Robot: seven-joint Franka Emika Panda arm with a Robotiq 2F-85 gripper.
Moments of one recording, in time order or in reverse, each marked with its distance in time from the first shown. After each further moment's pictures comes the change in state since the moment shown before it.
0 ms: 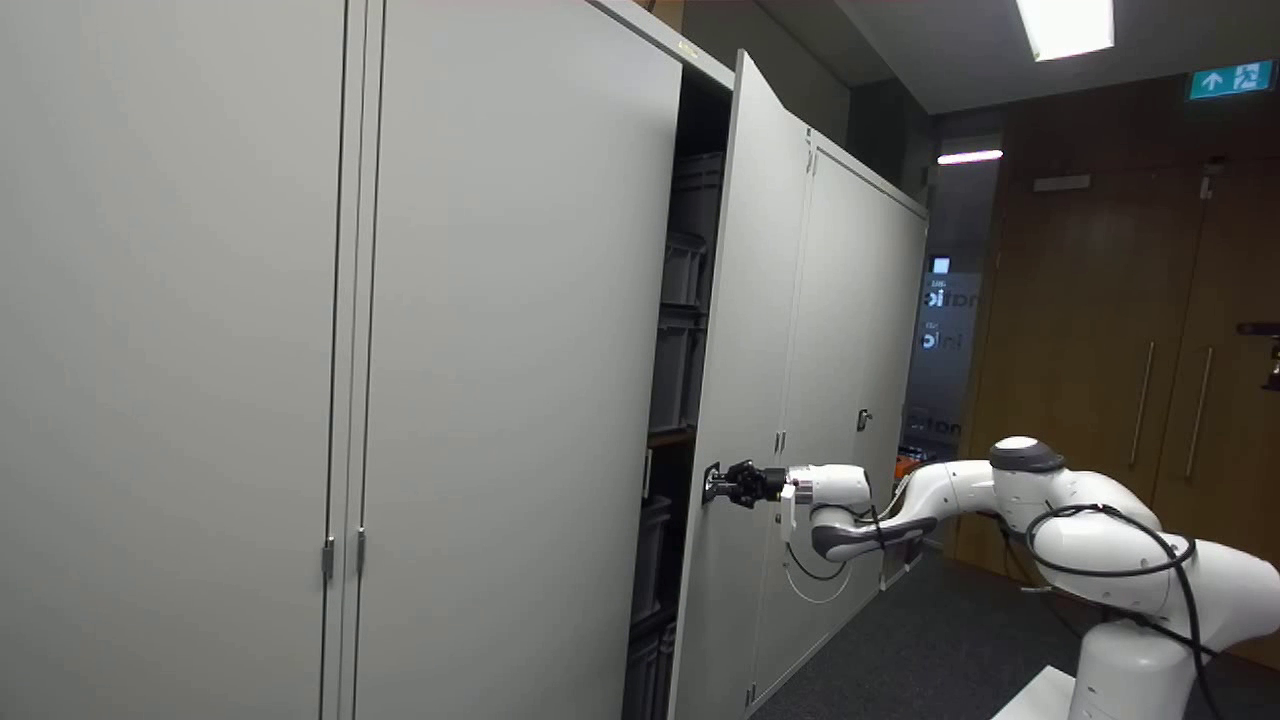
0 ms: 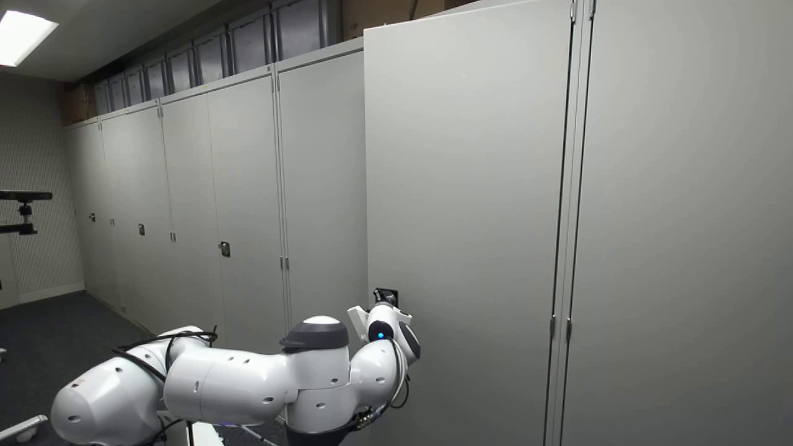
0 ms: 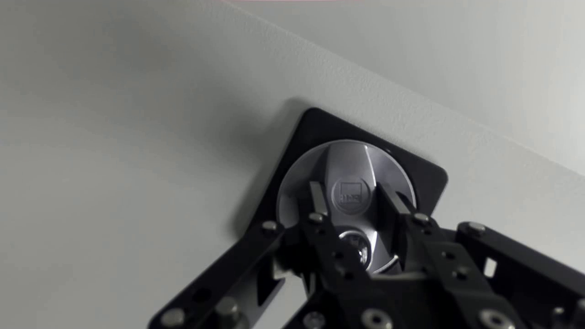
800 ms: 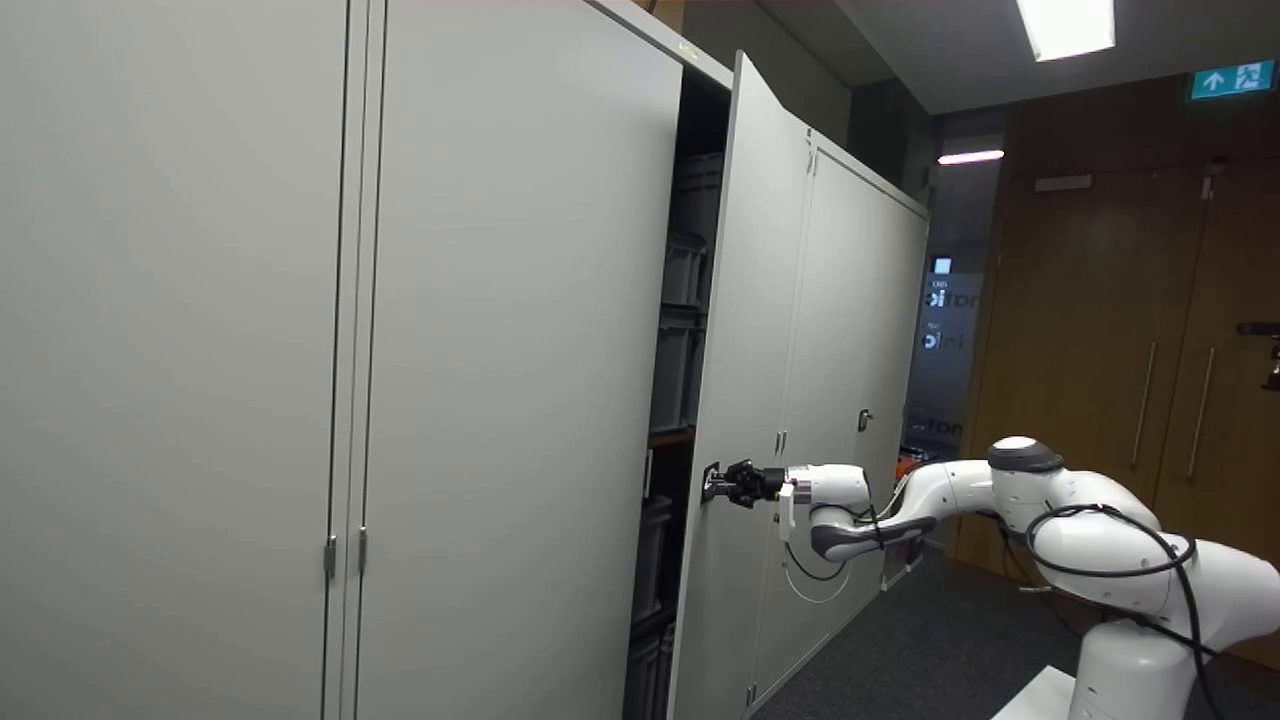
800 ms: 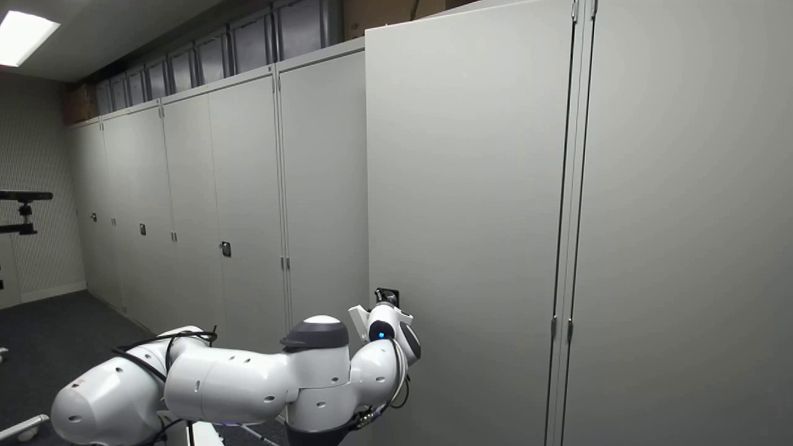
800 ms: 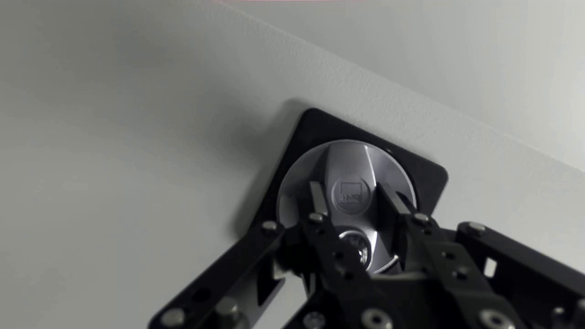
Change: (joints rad) arm 0.008 0.000 -0.005 0.011 0.017 0.001 0.004
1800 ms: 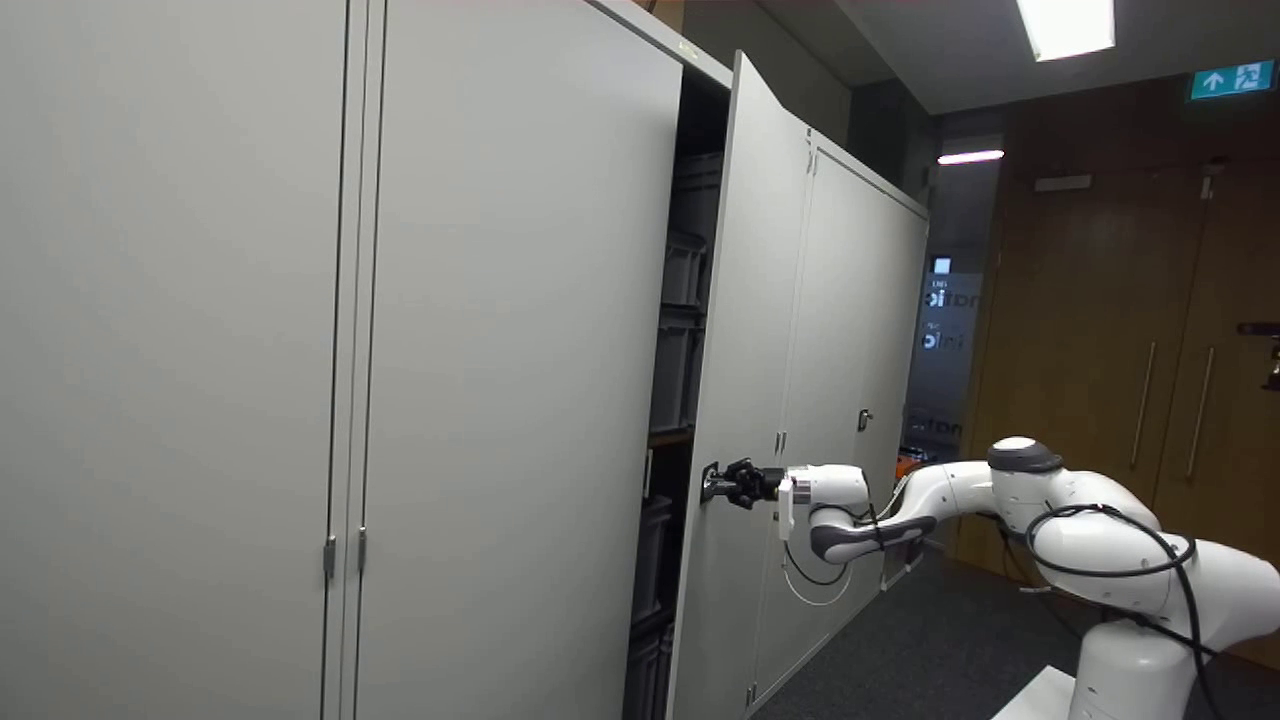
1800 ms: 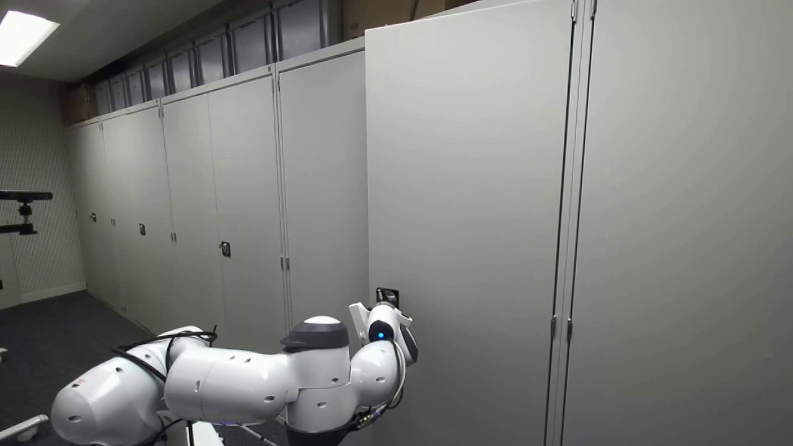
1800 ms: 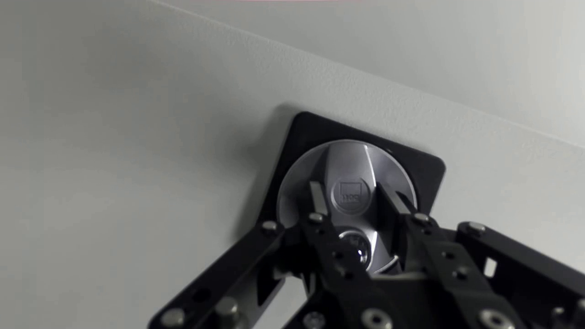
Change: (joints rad) arm 0.000 0.000 -0.009 -0.022 0.091 0.000 0.005
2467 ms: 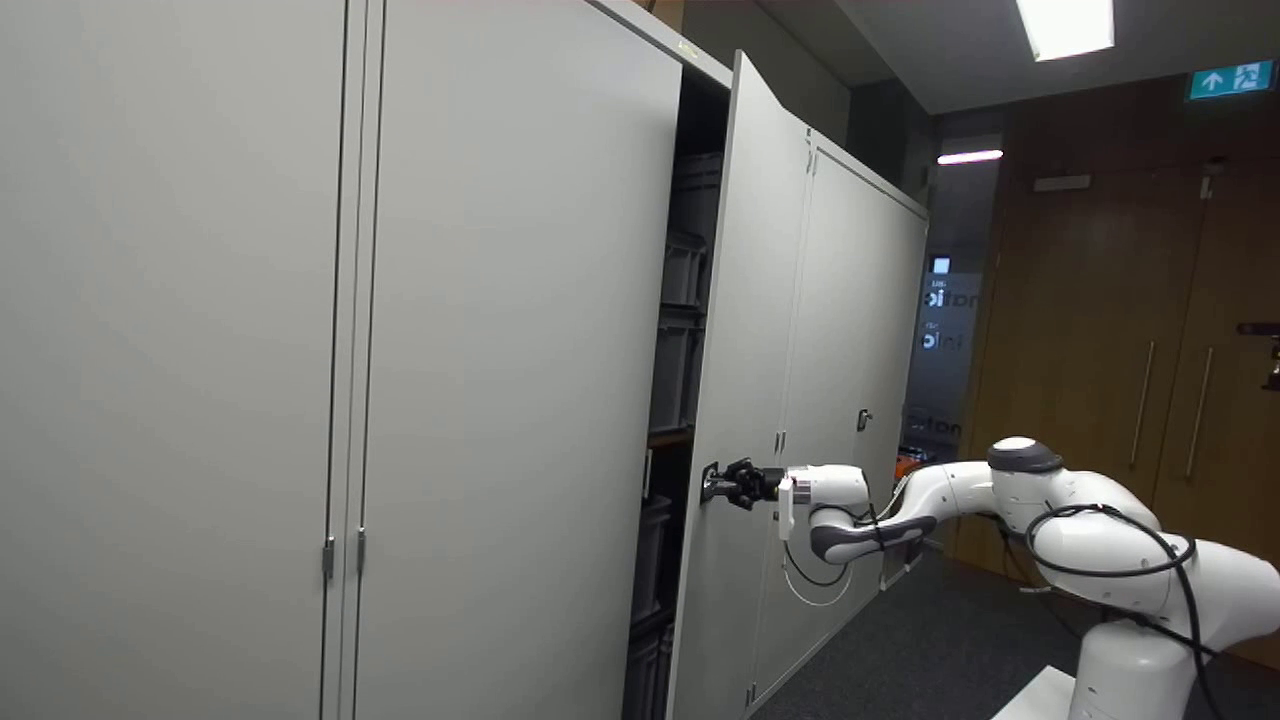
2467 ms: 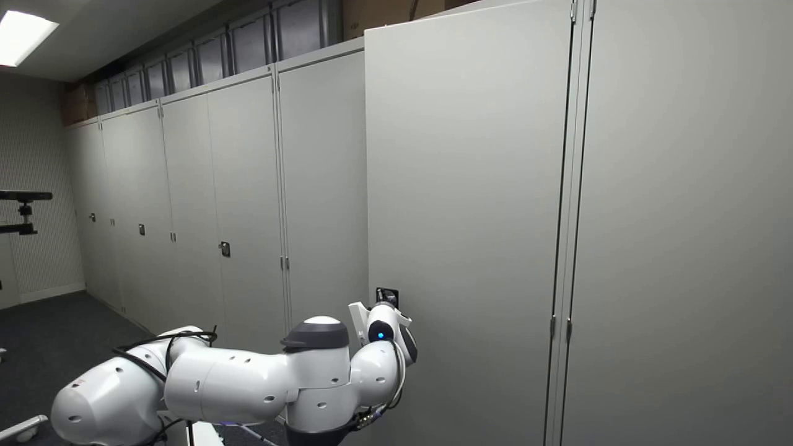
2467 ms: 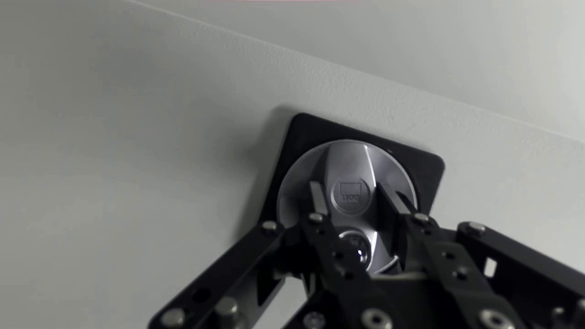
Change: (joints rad) arm -0.001 0.000 -0.001 -0.006 0.009 0.000 0.014
